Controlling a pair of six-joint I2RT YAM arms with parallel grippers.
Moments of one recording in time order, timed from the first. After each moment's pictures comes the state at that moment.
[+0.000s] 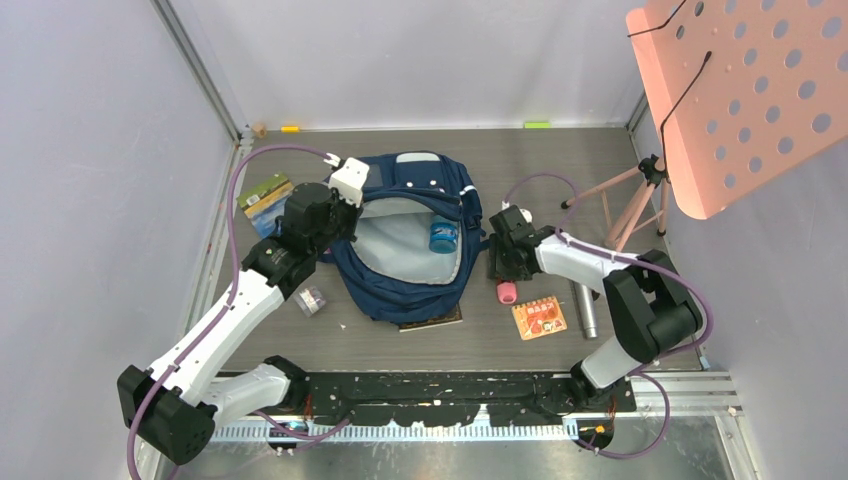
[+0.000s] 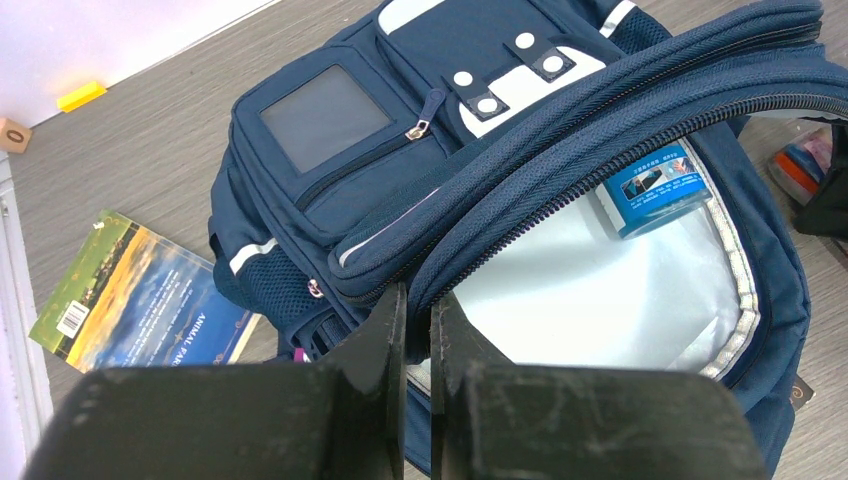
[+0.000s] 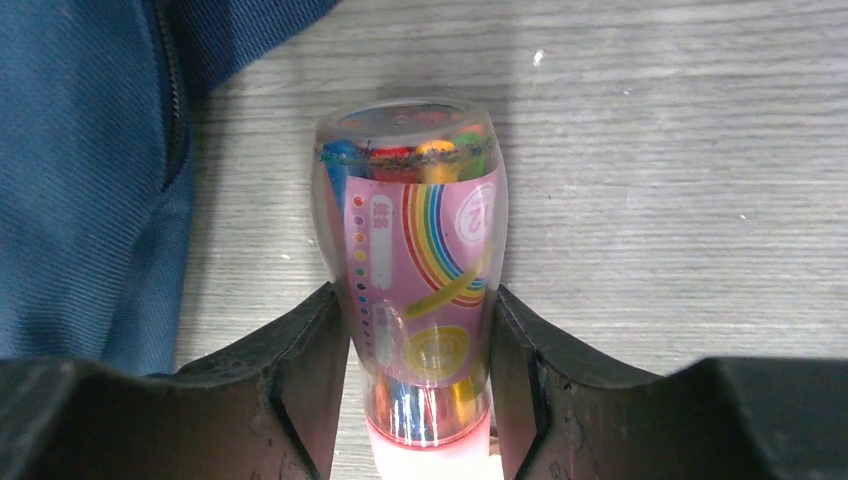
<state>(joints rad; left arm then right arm) -0.51 1.04 0.97 -0.30 -0.11 0.11 0.50 1.57 0.85 -0.42 0.16 0.52</state>
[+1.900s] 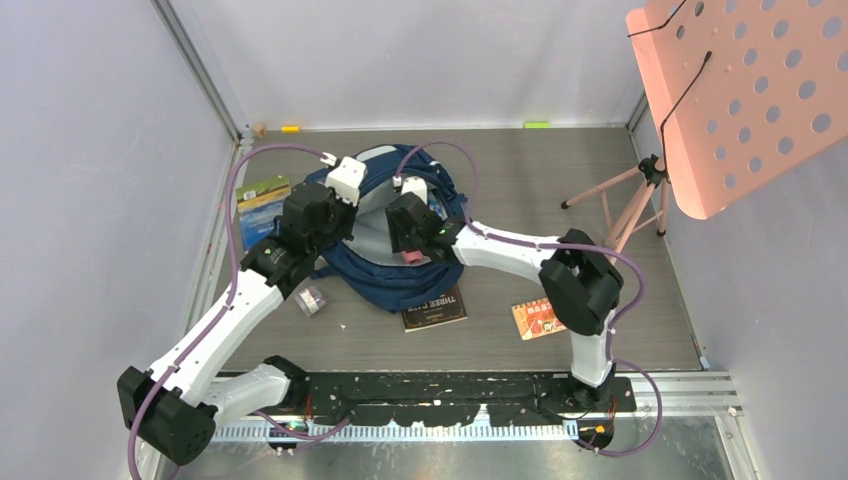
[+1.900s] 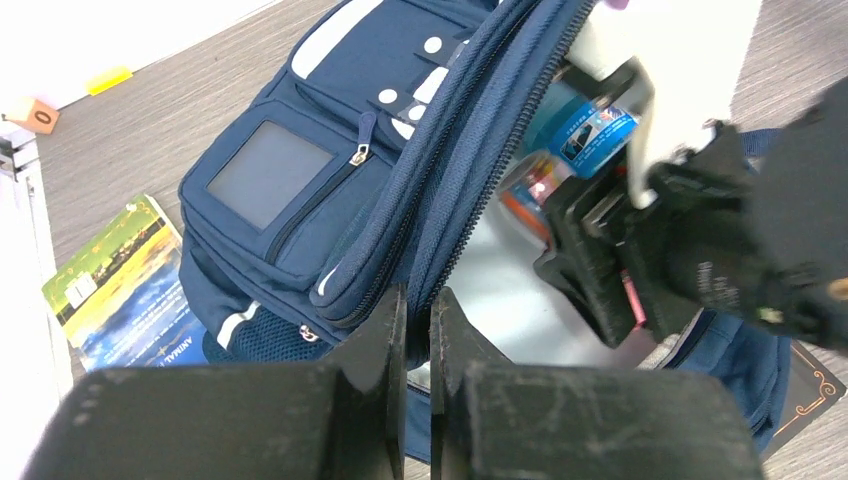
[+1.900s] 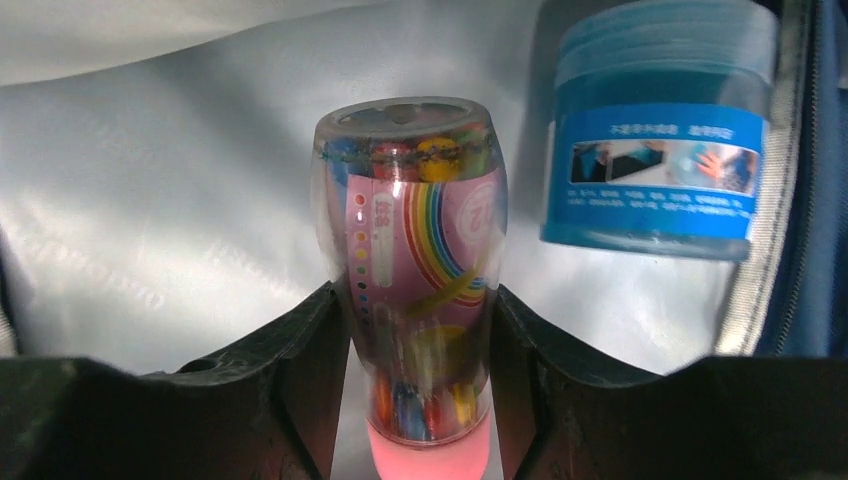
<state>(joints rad) -0.50 1.04 0.97 -0.31 -0.15 0.11 0.89 1.88 1.37 -0.20 0.34 0.48</state>
